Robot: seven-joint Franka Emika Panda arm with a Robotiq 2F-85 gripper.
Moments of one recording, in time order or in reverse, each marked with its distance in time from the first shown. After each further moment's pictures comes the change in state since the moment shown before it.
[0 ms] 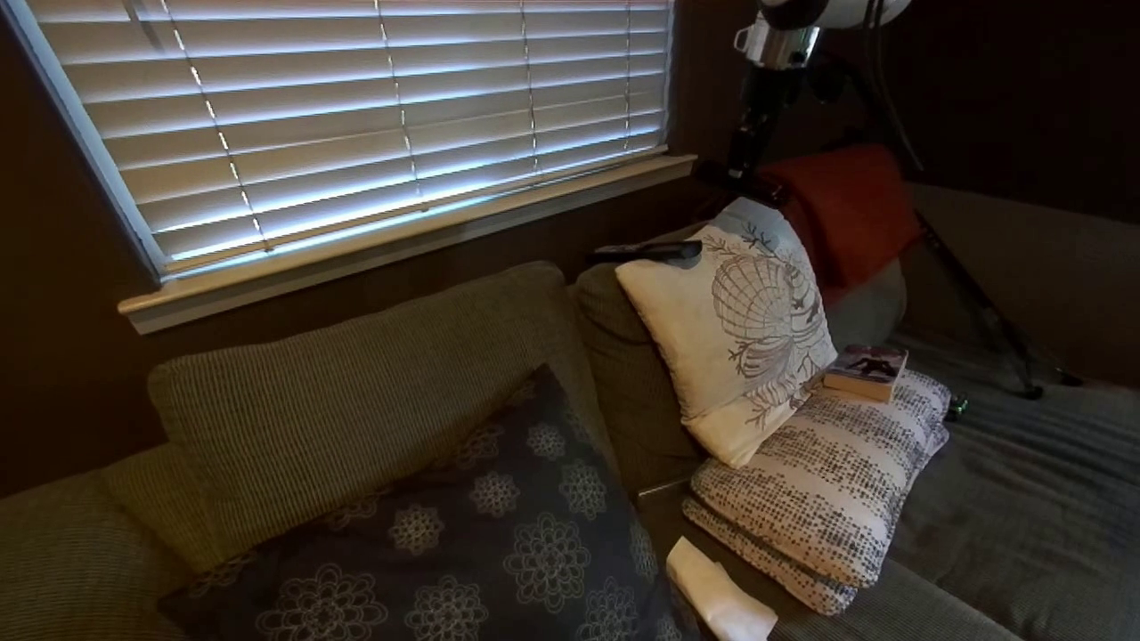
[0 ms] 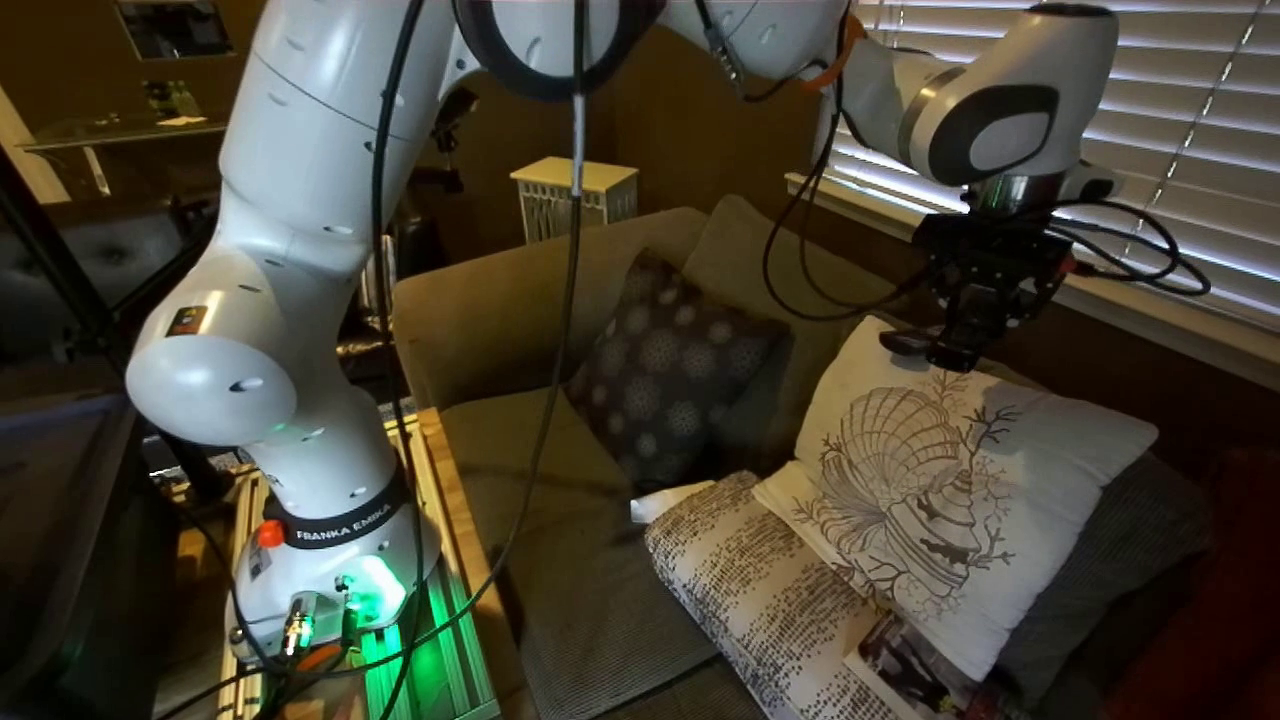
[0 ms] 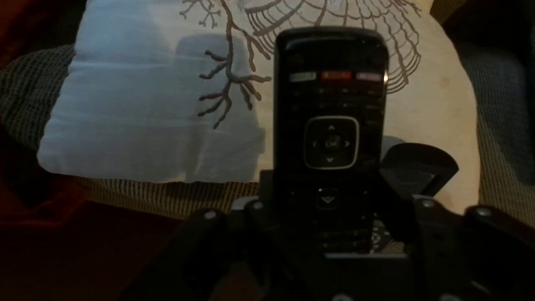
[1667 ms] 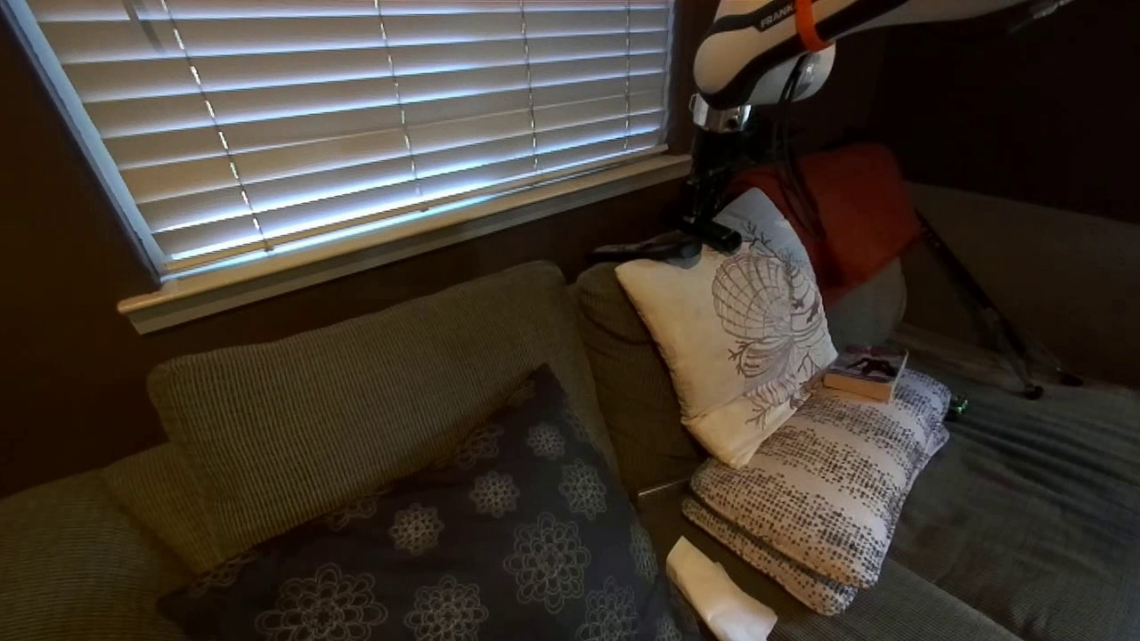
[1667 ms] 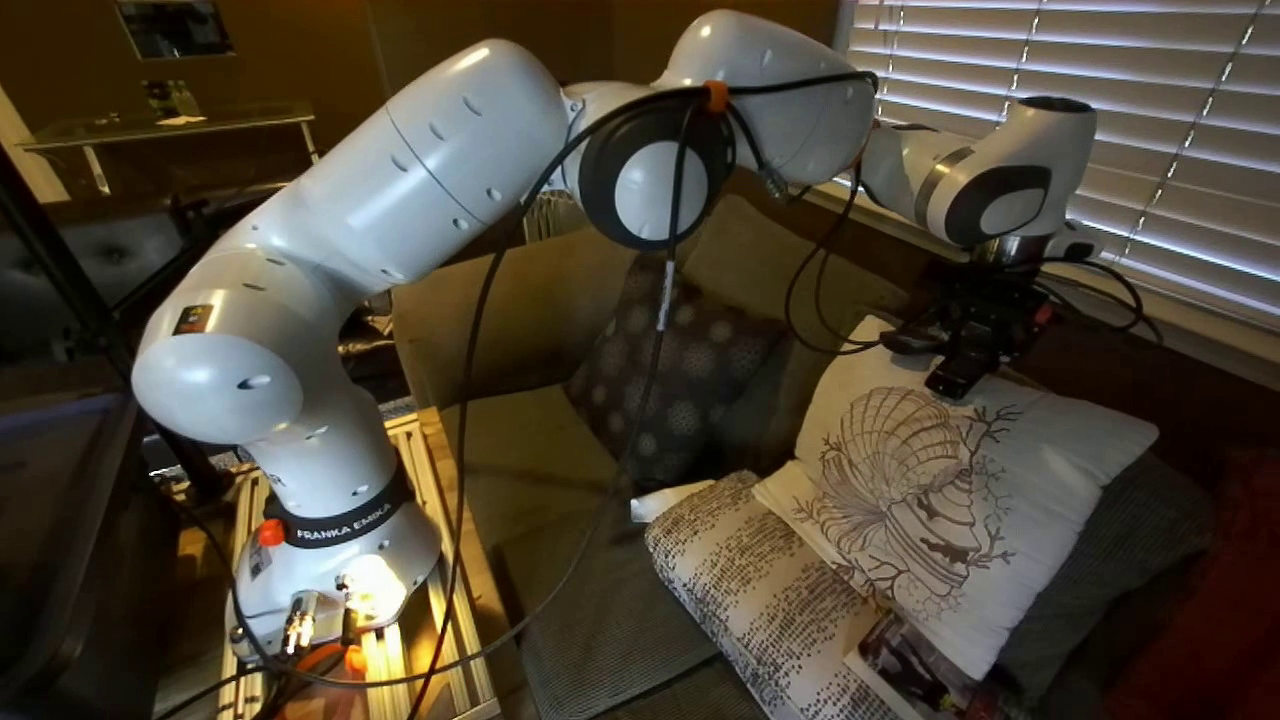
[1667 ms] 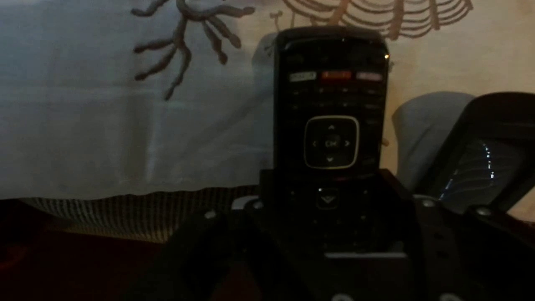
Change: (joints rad) arm 0.031 0.378 0.008 0.457 -0.035 -0.105 0.160
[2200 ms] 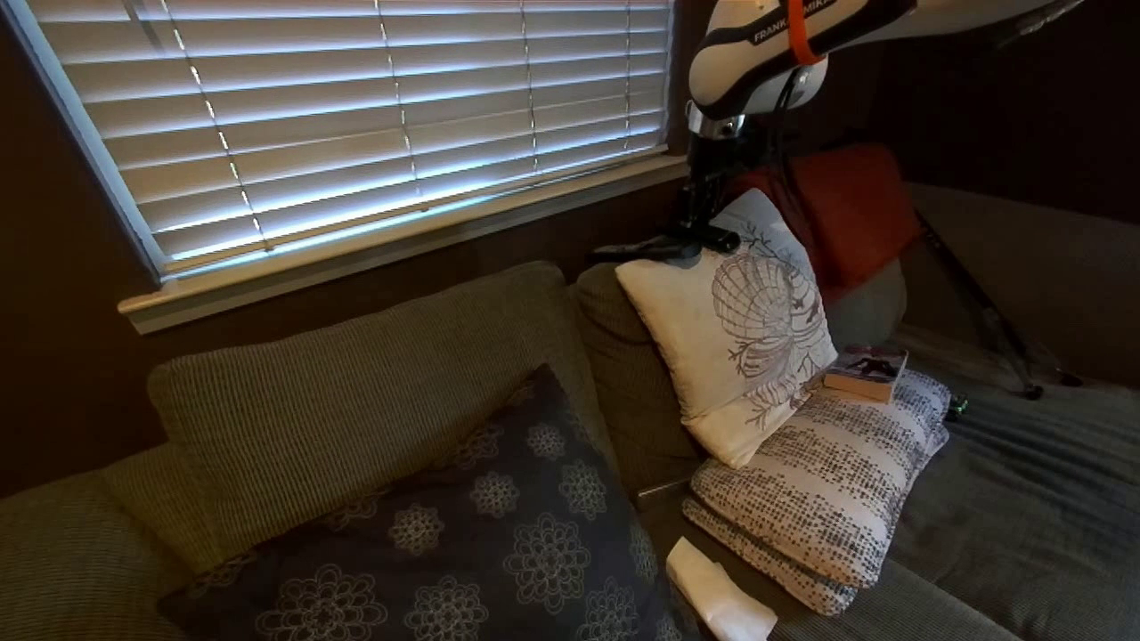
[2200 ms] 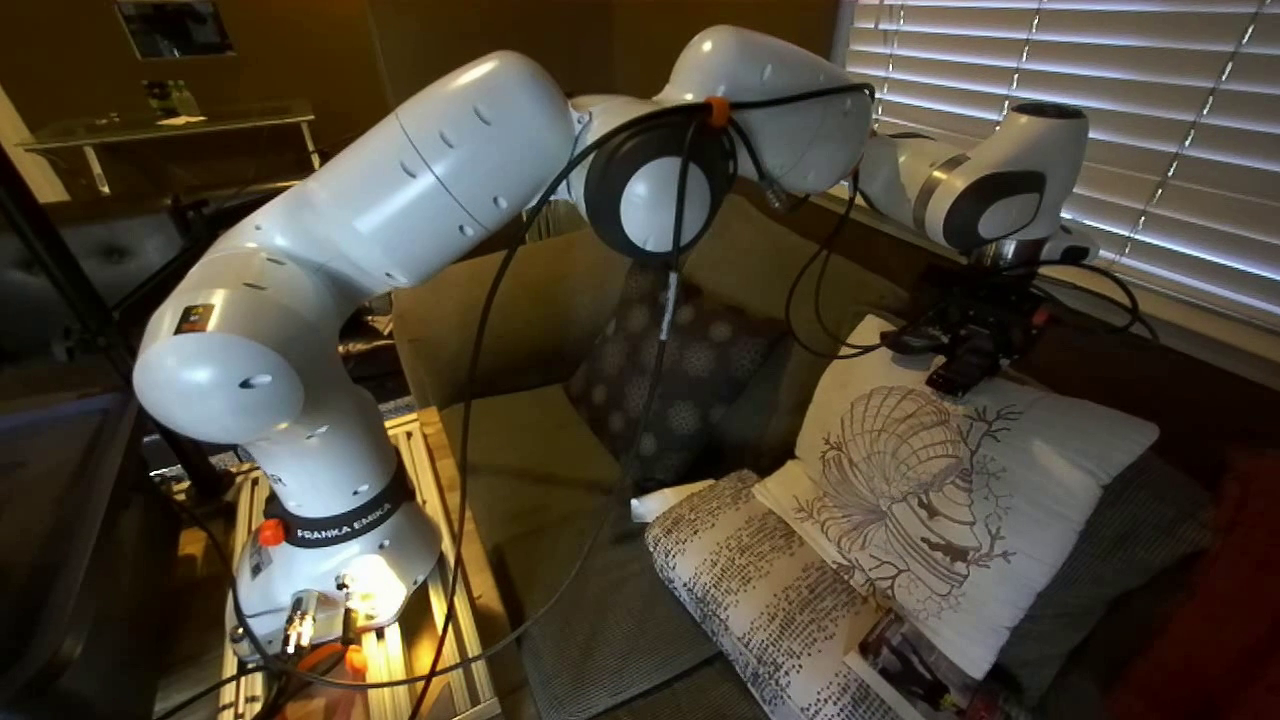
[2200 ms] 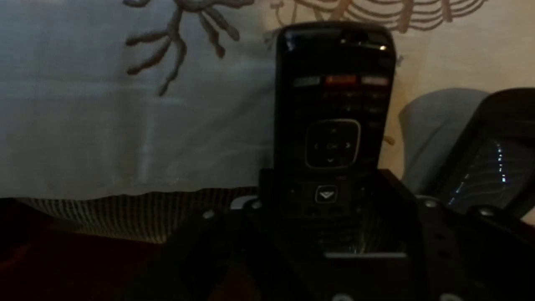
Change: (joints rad) arm 0.007 0.035 -0.001 0.042 -0.021 -0.001 0.019
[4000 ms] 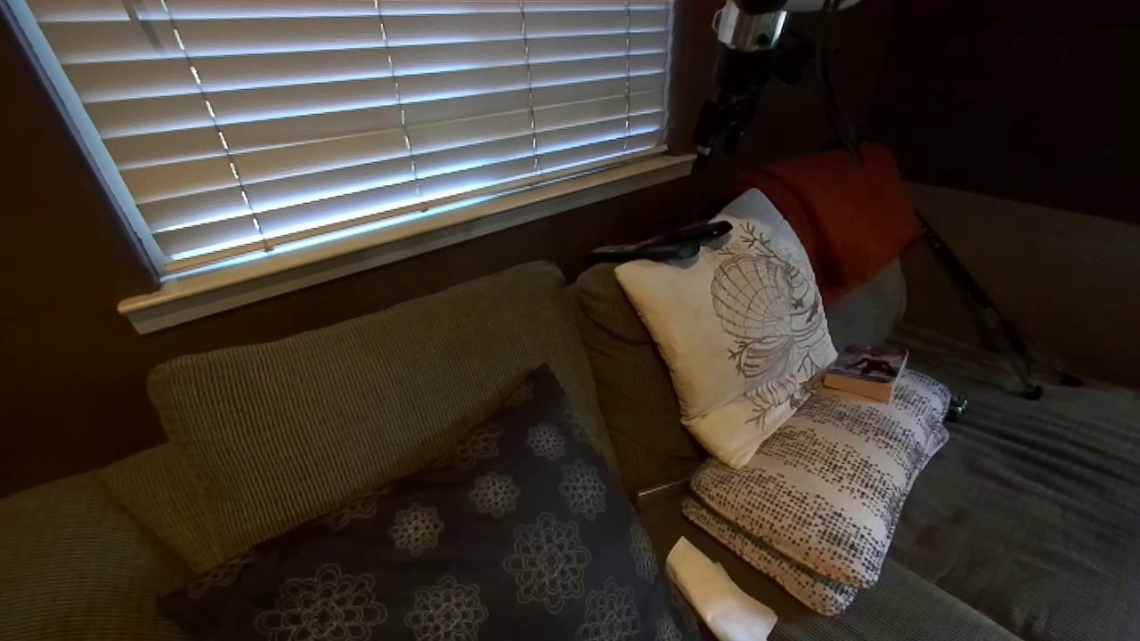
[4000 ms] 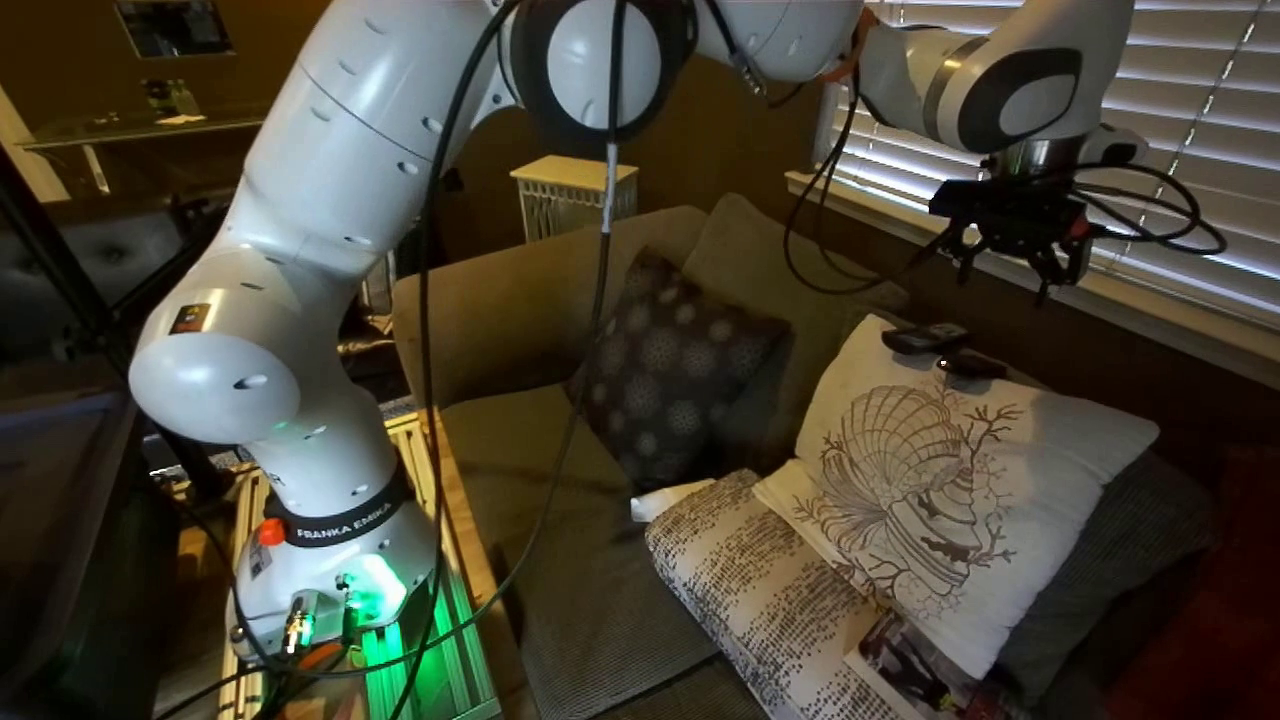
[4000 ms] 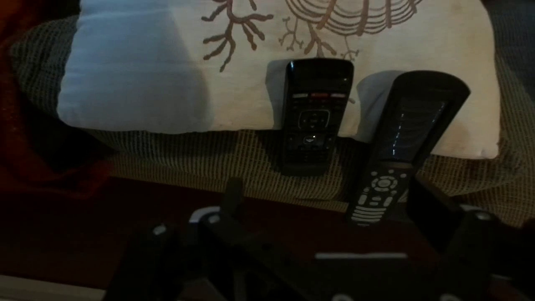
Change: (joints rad) arm -0.024 -0.313 0.009 -0.268 0.011 0.018 -0.027
